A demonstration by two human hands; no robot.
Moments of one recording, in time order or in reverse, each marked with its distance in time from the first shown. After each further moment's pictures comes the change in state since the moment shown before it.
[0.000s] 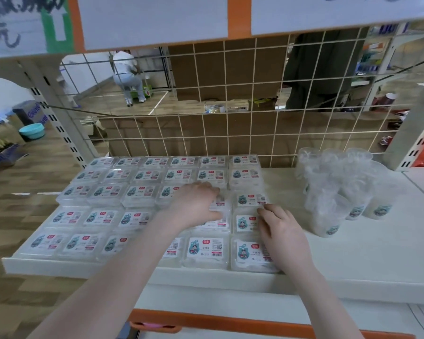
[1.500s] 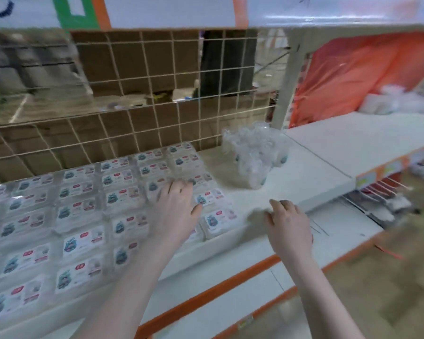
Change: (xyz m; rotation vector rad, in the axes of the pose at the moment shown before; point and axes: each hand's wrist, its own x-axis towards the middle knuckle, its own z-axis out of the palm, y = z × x) left_hand -0.038 0.028 0.022 -0.270 0.259 0.122; right_hand -0.084 -0.036 -0.074 -0.511 0.111 0.548
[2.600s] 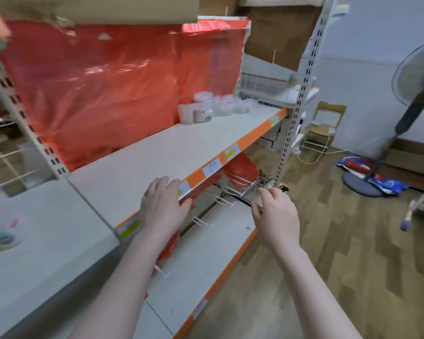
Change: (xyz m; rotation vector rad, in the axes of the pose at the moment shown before) left_hand 0.146 0.529 0.118 -0.182 -0.061 0.270; right_hand 0.085 0.502 -0.116 -0.206 0.159 0.315
